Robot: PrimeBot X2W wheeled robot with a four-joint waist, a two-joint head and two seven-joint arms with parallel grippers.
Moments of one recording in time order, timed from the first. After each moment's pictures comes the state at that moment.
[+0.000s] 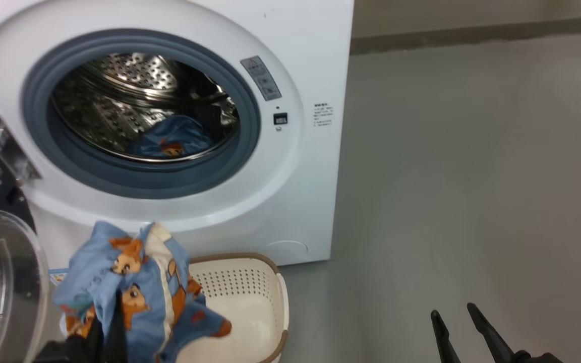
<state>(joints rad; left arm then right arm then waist) 0.08 0.09 -0.07 0.12 -0.25 0.04 -0.25 0.23 -0.04 0.06 -0.01 0.18 0.13 -0.26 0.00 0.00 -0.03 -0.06</state>
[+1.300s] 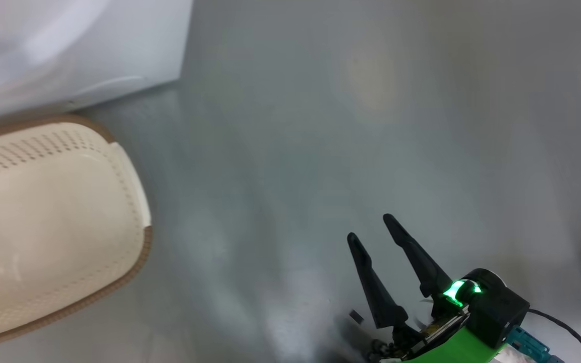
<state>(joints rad) -1.16 0.58 -0.04 0.70 -0.11 -0.06 -0.14 -0.05 -0.04 0.32 -0.13 0.30 0.13 -0.26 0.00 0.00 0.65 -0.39</state>
